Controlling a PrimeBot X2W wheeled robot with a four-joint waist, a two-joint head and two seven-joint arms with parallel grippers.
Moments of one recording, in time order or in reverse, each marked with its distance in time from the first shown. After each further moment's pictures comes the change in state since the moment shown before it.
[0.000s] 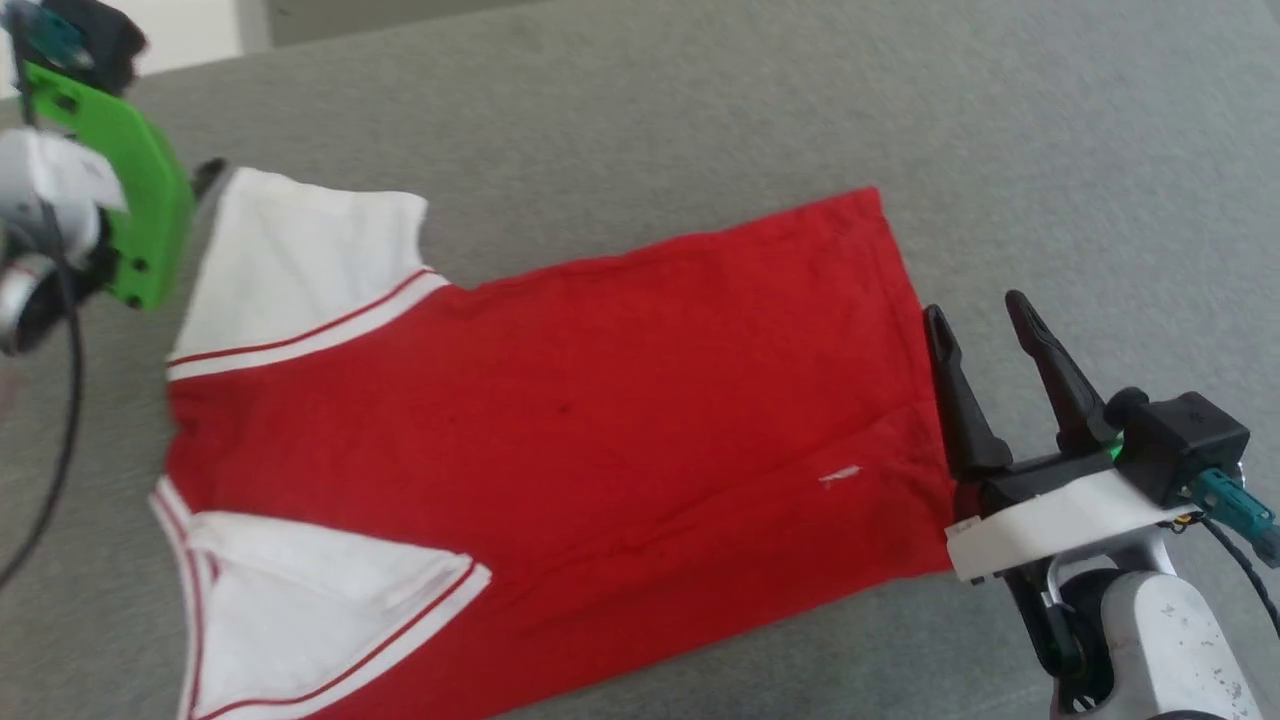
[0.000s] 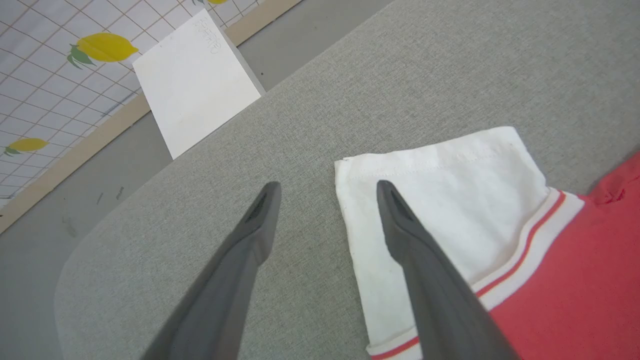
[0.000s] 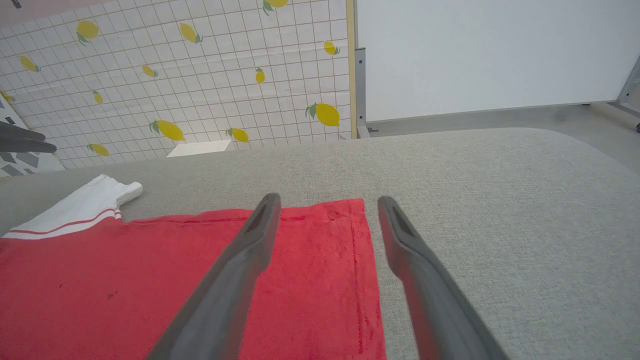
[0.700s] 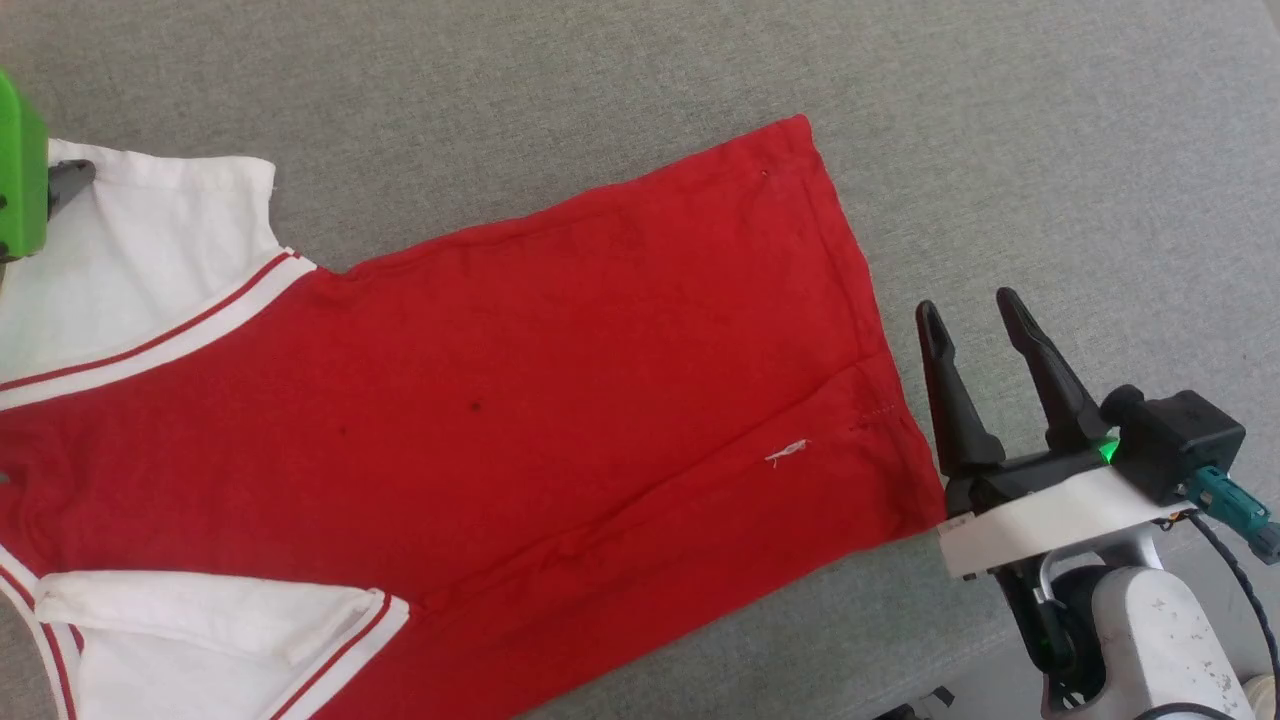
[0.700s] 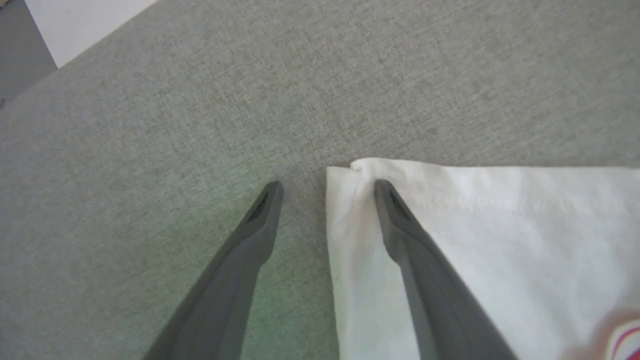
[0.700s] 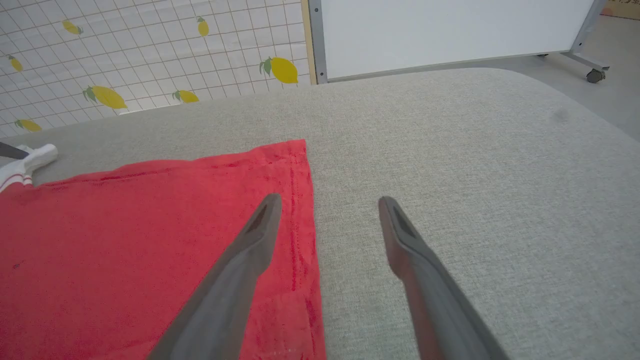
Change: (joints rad) left arm -0.093 0.071 0.018 0.093 -0.153 0.044 0.291; right arm -0.012 0.000 0.017 0.022 0.040 0.000 -0.025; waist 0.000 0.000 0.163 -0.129
